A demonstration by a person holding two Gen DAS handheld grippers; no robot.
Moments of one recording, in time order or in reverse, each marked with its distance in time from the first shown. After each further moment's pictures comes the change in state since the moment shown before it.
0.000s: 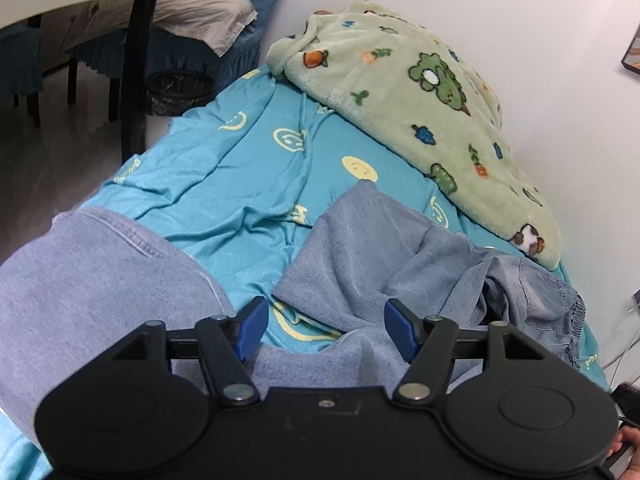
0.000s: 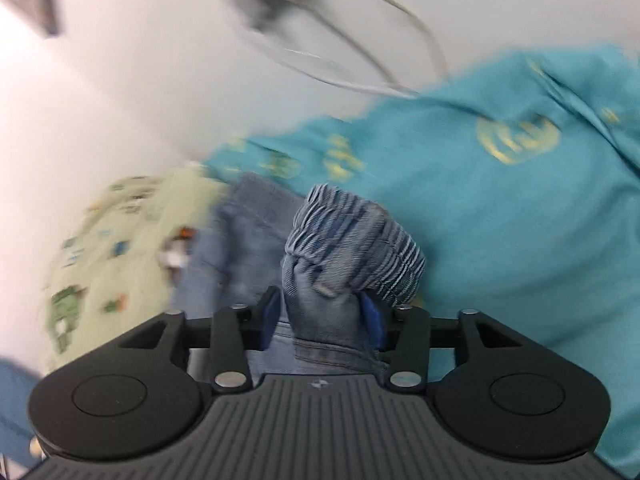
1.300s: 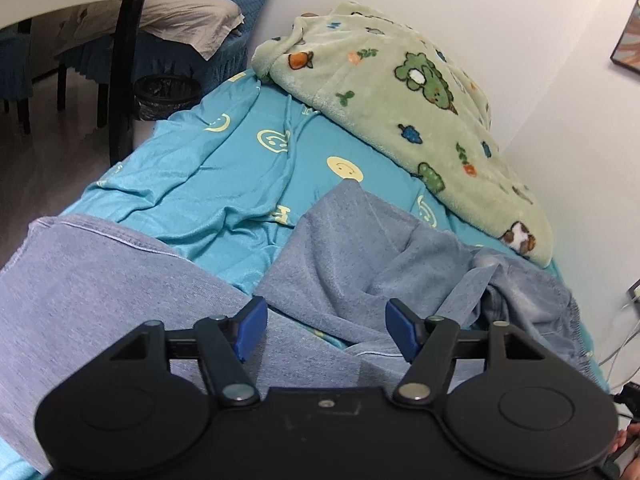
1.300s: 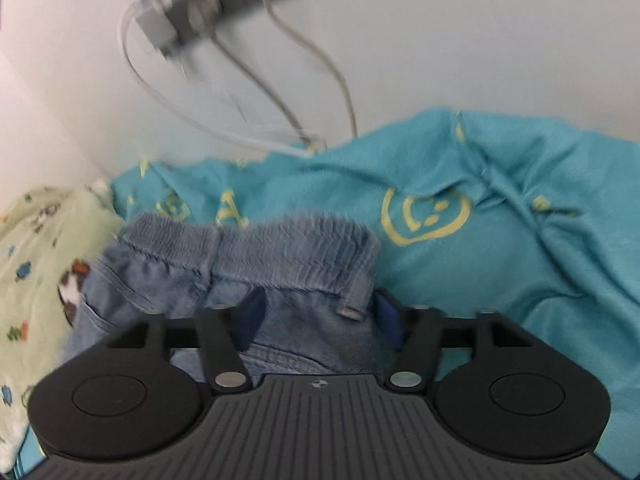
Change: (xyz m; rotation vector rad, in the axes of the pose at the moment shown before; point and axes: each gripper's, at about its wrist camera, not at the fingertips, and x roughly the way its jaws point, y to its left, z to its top) left arm 0.004 -0.010 -0.003 0.010 -0.018 -0.041; right arm -0.011 -0.003 0.027 -0.127 -0.142 -0.217
